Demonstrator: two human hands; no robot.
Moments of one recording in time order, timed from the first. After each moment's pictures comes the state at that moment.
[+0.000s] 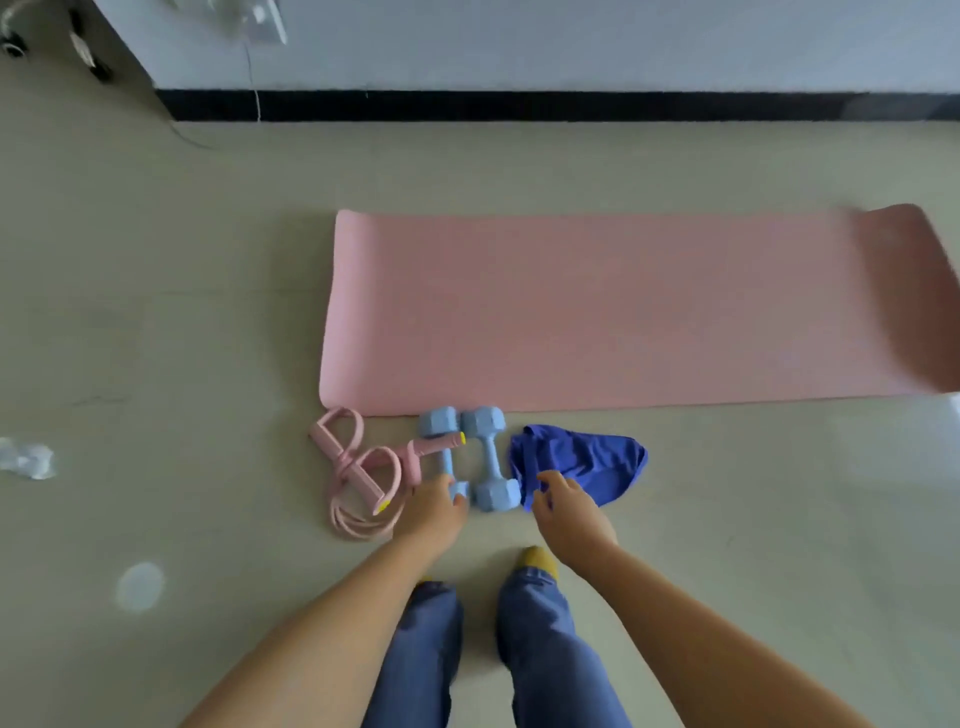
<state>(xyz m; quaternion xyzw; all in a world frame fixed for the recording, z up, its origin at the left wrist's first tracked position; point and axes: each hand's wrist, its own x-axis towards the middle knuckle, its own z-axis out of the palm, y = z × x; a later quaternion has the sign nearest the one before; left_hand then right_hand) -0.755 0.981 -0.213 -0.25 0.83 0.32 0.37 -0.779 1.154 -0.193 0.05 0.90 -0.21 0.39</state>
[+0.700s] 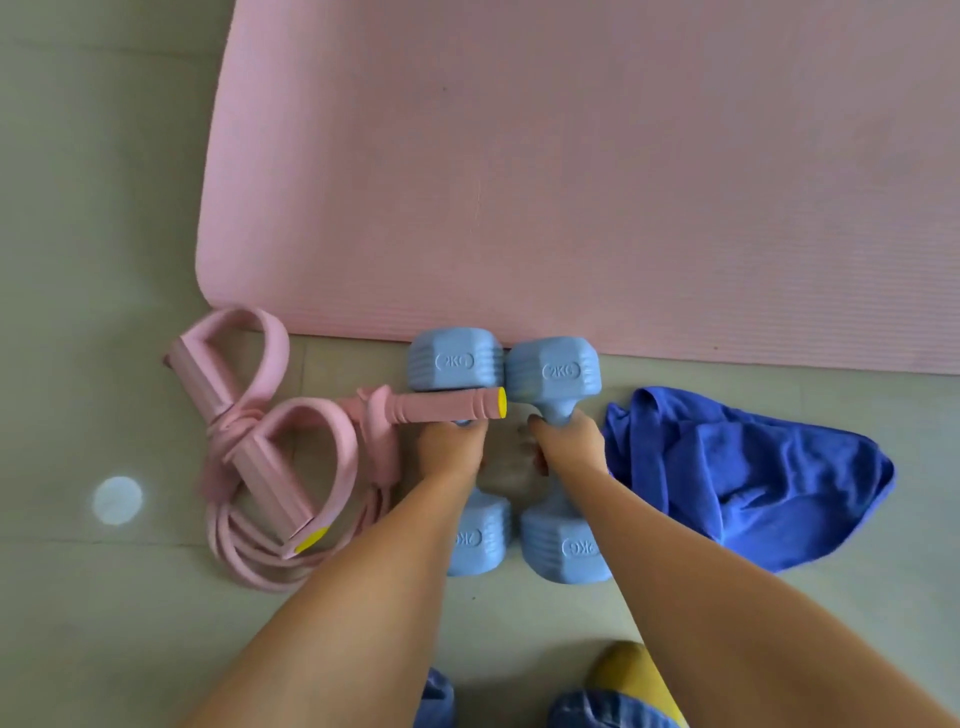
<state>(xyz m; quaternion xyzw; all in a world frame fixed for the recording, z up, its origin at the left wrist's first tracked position) -0.837 0.975 -0.681 -0.53 0.67 0.50 0.16 -0.873 1.090 -0.689 0.25 0.81 -0.39 0.36</state>
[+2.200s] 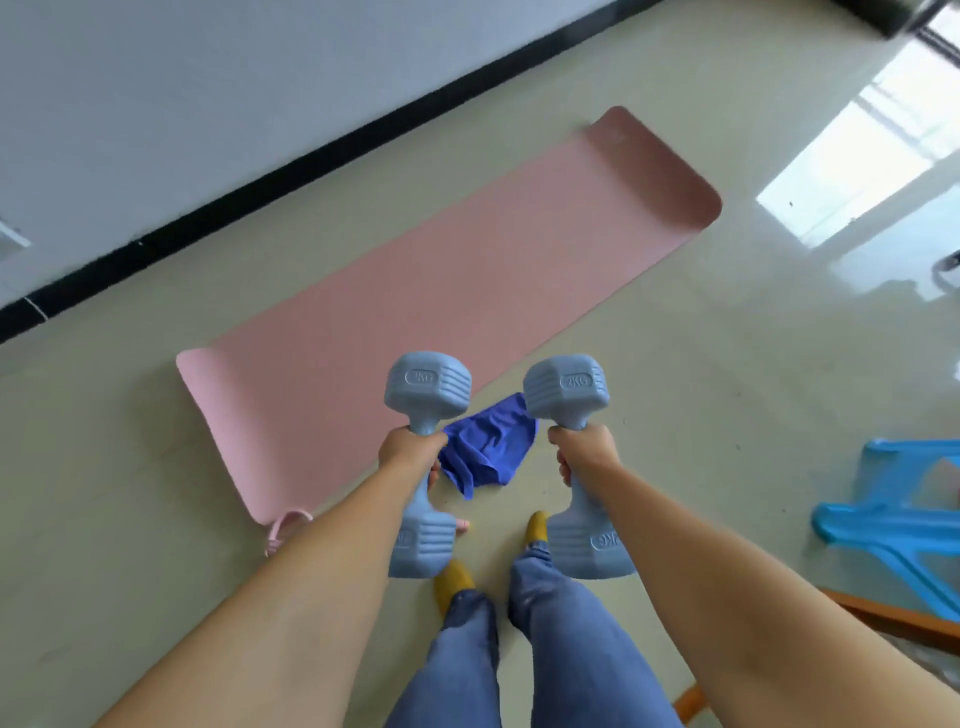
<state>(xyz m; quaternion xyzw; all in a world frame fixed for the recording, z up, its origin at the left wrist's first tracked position) -0.838 1.106 -0.045 -0.23 0.79 0.43 0.37 -0.763 1.298 -0.046 0.51 0.65 -0.54 0.18</state>
